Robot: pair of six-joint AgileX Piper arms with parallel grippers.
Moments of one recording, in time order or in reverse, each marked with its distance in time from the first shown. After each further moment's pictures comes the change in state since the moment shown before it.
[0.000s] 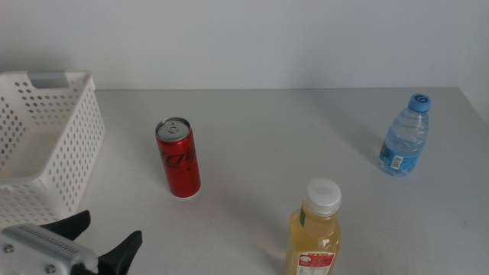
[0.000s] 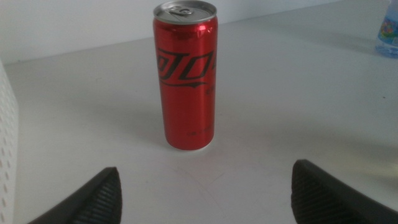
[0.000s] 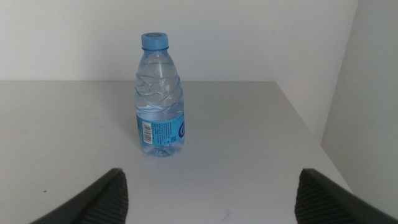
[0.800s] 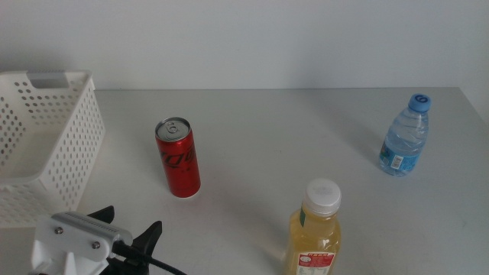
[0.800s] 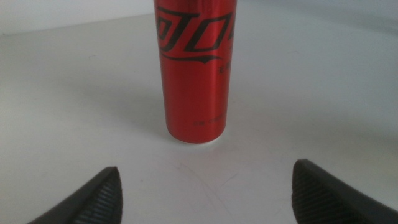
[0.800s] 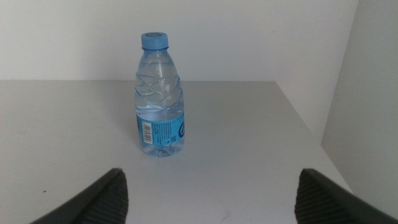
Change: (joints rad) left arm -0.011 0.658 -0.012 -0.042 -0.614 -0.020; right arm 0.000 0.000 0.000 0.000 0.000 0.000
